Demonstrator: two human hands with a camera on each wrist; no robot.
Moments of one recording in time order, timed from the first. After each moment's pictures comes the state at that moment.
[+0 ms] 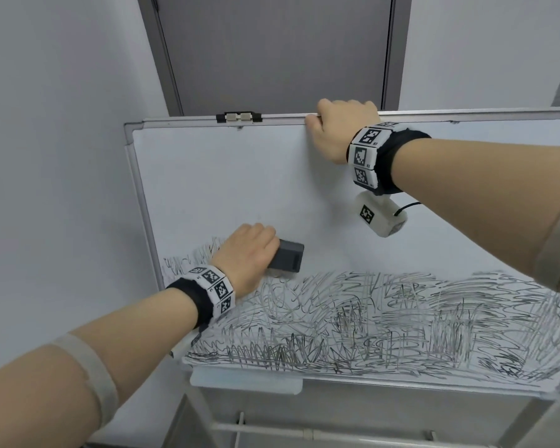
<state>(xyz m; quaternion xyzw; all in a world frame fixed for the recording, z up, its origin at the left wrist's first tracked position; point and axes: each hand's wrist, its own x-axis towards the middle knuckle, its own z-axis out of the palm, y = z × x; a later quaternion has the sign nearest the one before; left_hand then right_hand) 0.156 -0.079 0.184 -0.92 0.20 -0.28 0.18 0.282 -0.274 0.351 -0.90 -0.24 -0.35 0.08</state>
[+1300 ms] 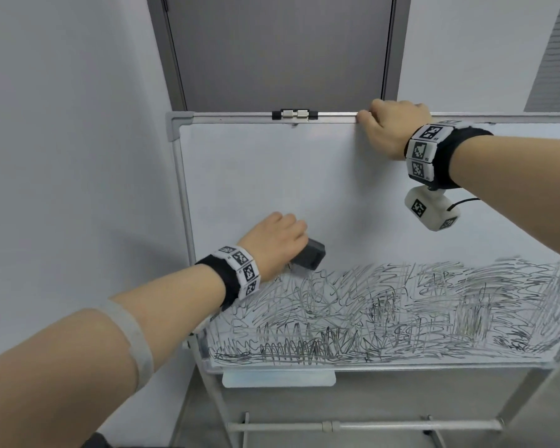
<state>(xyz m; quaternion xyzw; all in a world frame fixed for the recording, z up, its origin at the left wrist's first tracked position) 0.125 -0.021 0.204 -0.88 0.29 -0.27 0.26 0.247 -0.268 0.354 -0.92 -0.17 -0.35 0.06</state>
